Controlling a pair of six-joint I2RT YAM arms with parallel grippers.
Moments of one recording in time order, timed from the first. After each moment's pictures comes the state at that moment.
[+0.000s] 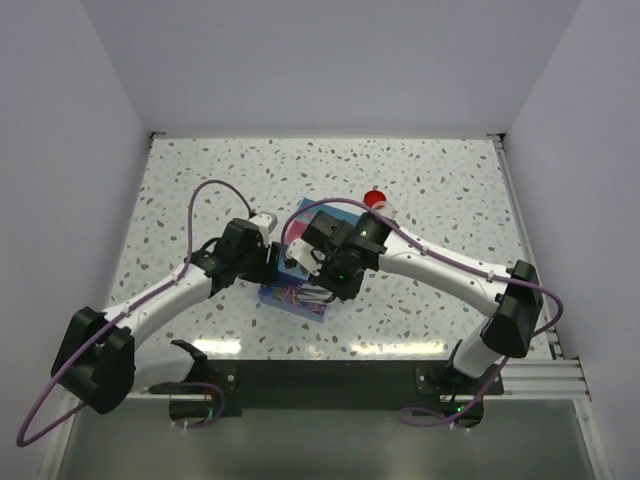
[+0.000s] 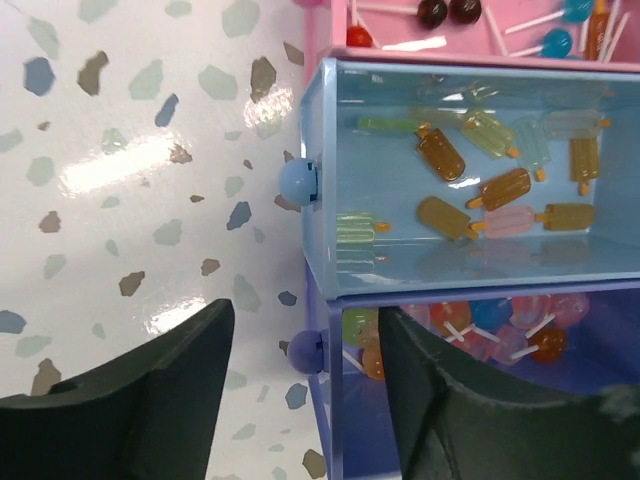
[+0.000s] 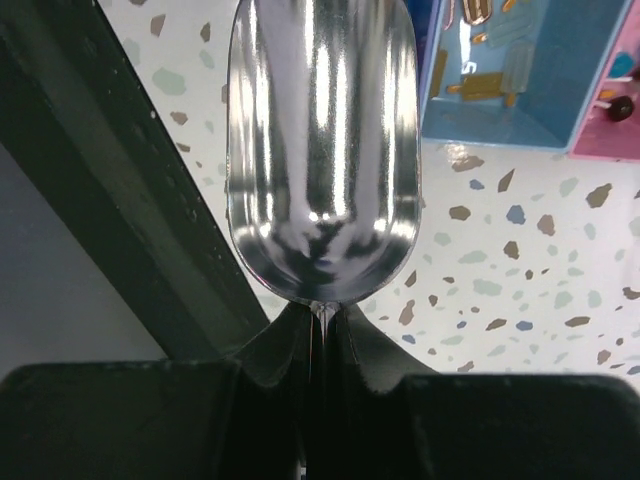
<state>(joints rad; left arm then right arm) -0.52 1.24 0.67 -0.34 0.01 -0.23 1.03 1.62 1.50 -1.20 -0.07 -0.21</state>
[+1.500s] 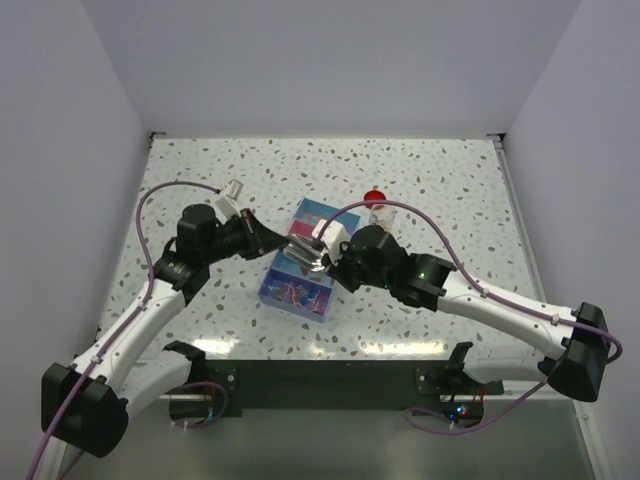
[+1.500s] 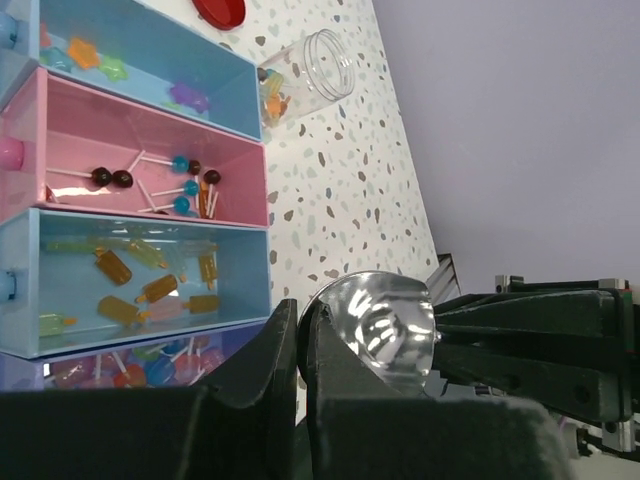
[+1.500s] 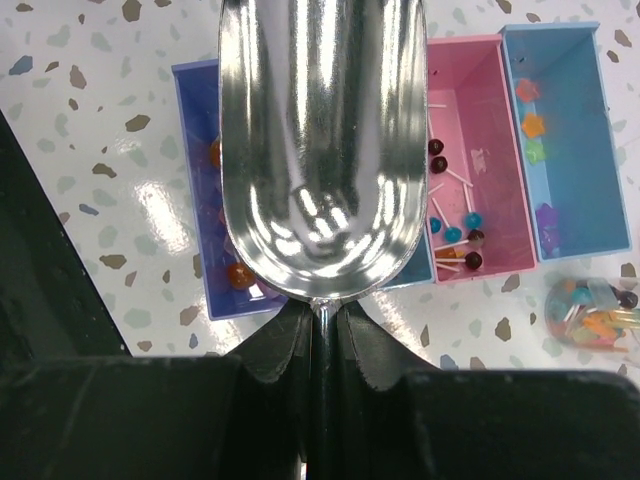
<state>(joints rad) -0.35 0.97 0.69 -0.09 0.51 -0.77 1.01 1.19 0.98 -0.38 0.04 -0.10</state>
